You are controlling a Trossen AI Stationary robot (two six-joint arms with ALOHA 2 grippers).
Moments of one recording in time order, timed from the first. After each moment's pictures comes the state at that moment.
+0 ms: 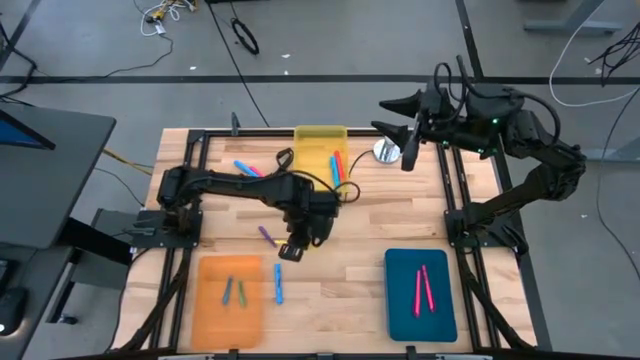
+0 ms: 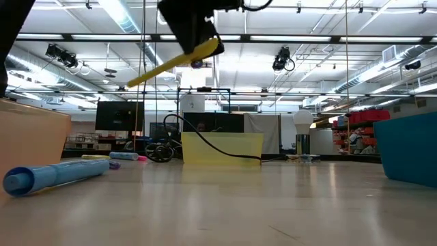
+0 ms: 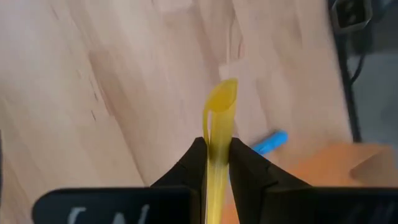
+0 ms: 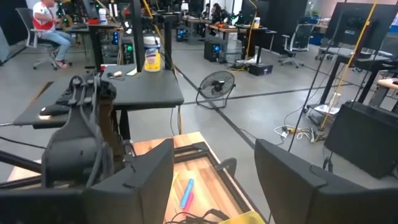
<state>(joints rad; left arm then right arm) -0.07 1.94 1.80 -1.18 0.32 0.21 -0.02 1.30 1.87 -0.72 0.35 -0.01</state>
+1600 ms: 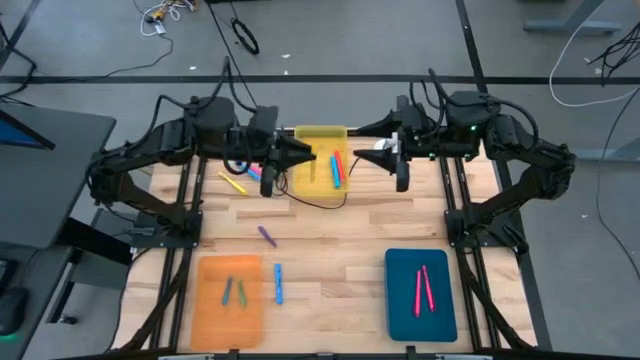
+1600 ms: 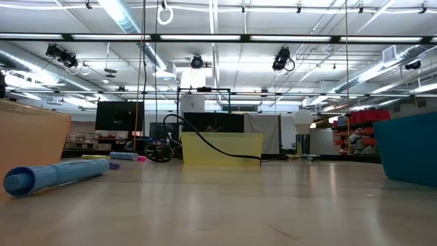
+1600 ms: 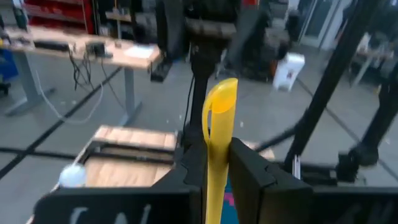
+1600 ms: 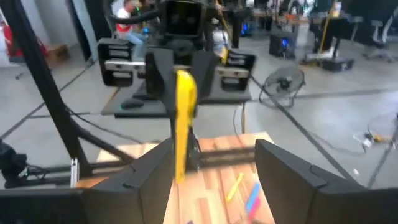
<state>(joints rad) 0.06 1.40 1.80 -0.50 0.05 -0.13 0.01 1.37 1.87 -0.66 0.09 0.04</state>
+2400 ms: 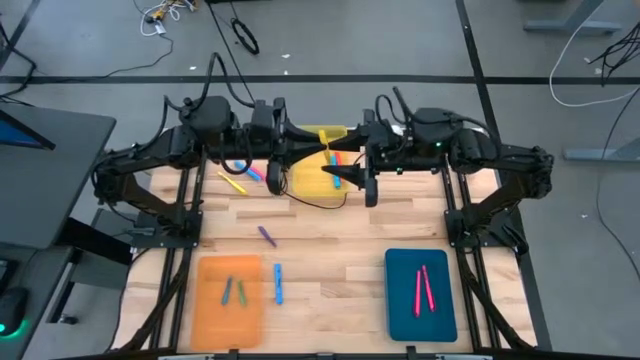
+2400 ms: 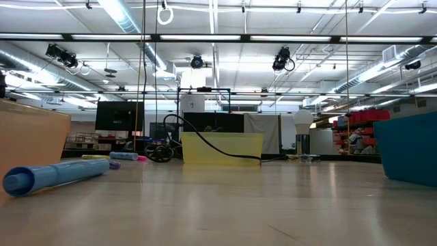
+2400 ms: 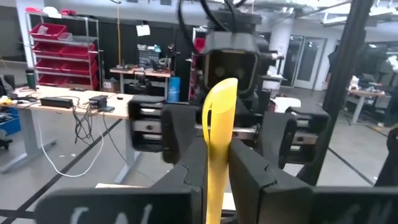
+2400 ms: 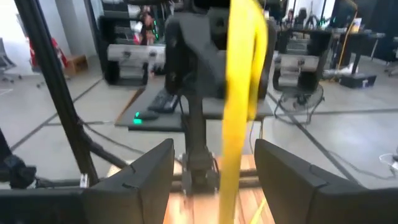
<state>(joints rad) 0.04 1.44 1.80 -0.25 0.01 -0.10 0.07 1.50 1.87 -0.46 0.09 0.03</state>
